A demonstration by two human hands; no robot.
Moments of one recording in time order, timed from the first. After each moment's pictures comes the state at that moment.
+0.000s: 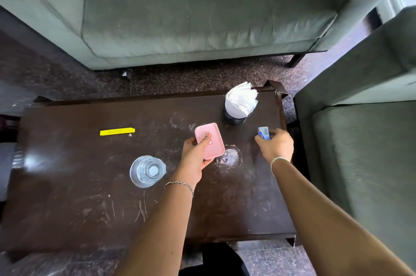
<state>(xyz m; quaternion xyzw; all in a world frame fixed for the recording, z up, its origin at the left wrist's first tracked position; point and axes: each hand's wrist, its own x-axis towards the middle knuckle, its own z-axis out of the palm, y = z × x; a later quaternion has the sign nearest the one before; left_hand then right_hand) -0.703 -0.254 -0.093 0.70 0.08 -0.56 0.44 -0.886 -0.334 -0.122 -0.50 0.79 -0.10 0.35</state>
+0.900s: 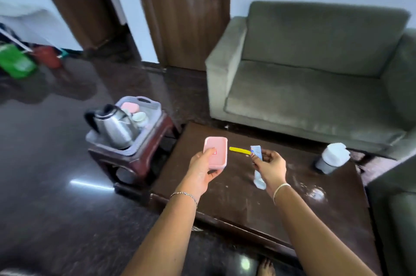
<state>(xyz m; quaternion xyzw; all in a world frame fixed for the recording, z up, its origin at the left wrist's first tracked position) -0.489 0.077 0.145 0.59 0.07 -0.46 0.65 -0.626 -0.044 0.109 -0.50 0.55 -0.32 0.59</state>
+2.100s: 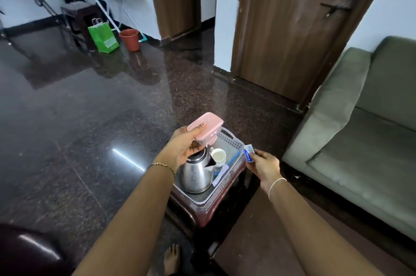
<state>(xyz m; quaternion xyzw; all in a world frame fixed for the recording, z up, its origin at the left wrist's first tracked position) -0.018 0.157 0.191 0.63 0.06 -0.33 0.71 -0.153 -0.015 0.136 -0.48 0.48 -0.17 0.72</state>
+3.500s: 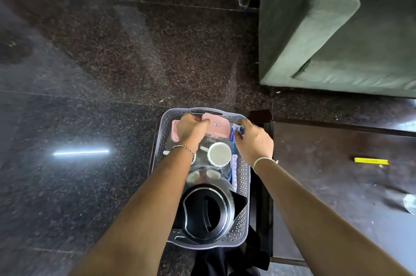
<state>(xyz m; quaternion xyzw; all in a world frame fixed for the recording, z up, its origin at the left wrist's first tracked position) 0.163 -0.014 -0.044 0.88 -0.11 -0.36 0.30 0.001 -0.054 -0.045 -0.79 0.57 -0.02 0.23</state>
